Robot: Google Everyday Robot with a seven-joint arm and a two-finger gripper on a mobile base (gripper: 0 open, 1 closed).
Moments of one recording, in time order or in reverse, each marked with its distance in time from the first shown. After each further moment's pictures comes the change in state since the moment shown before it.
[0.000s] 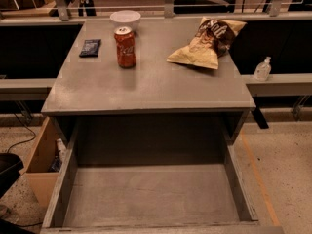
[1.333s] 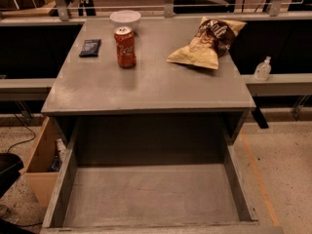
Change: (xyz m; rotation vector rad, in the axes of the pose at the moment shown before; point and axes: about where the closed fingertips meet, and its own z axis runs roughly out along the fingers) arm 0.027 -0.004 -0.005 0.000 0.000 0.000
